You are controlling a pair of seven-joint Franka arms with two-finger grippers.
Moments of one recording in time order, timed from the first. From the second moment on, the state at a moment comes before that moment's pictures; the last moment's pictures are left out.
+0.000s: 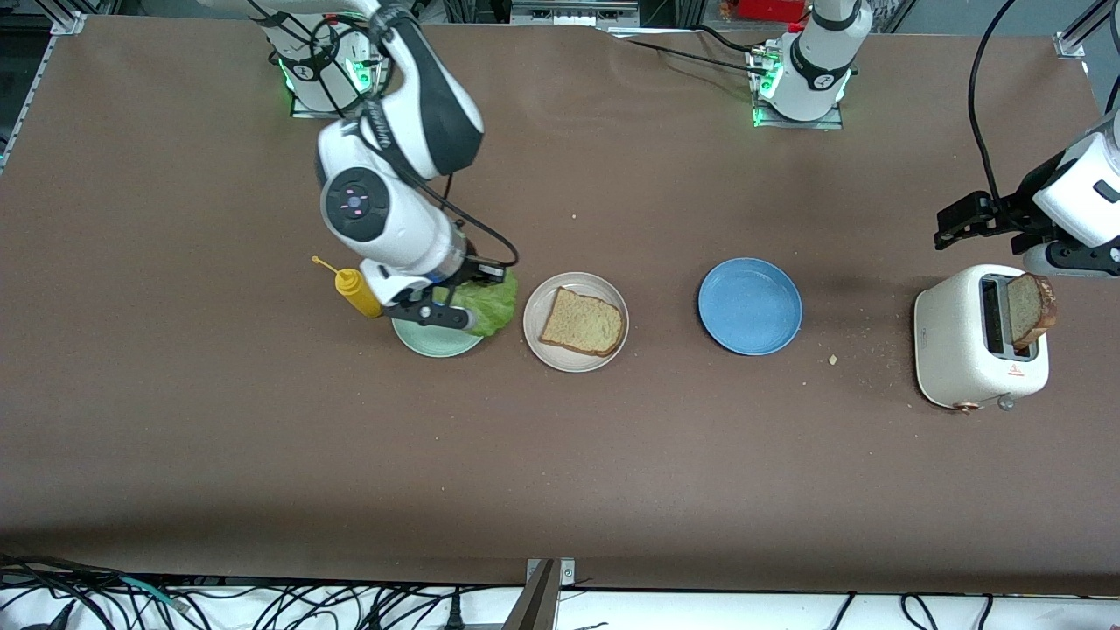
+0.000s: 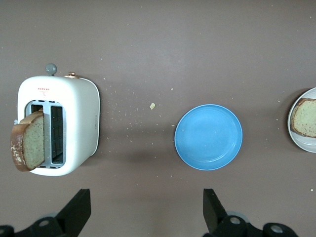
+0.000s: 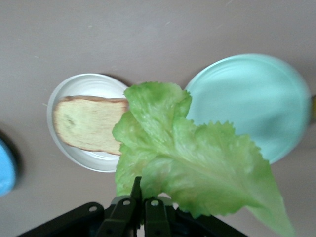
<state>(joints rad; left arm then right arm) -0.03 0.09 0.01 -1.53 -0.01 1.56 0.02 0.84 0.52 -0.31 -1.51 0.46 1.98 0.63</state>
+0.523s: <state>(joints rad) -0.03 0.10 0.01 -1.53 -0.01 1.56 0.02 0.99 0.70 -0.31 -1.52 0.60 2.35 0.70</state>
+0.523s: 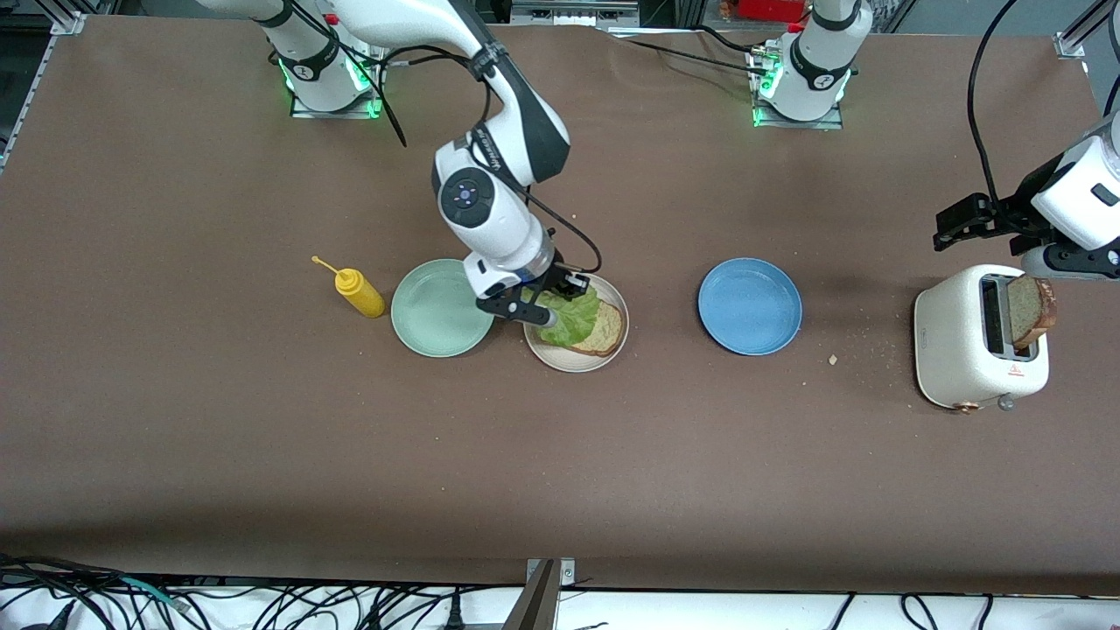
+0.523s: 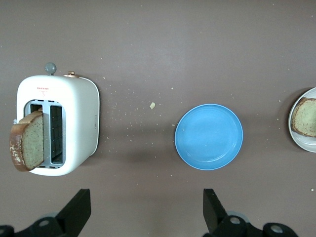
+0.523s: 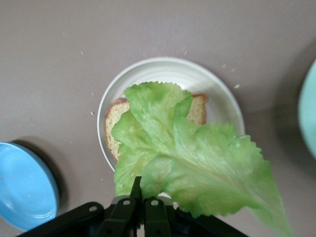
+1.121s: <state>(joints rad) -0.03 0.10 0.01 -1.53 -0.01 1.56 0.02 1.04 0.76 -0.31 -1.52 0.64 2.51 0.72</state>
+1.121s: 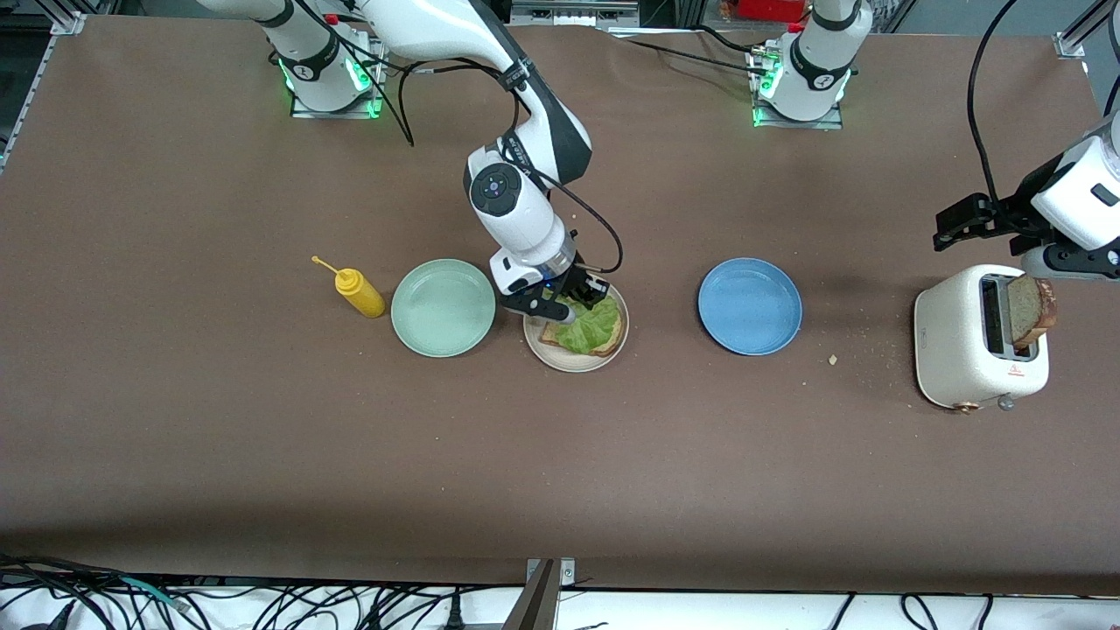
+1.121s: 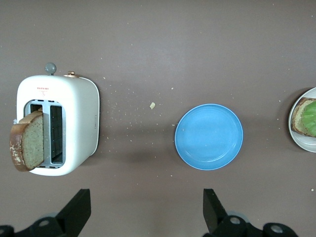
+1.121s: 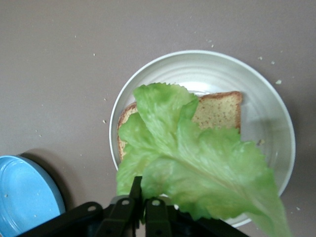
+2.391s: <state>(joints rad) -0.03 0.10 0.01 -1.53 -0.01 1.56 0.02 1.06 0.56 -0.49 -1.54 0.44 1.98 0.67</state>
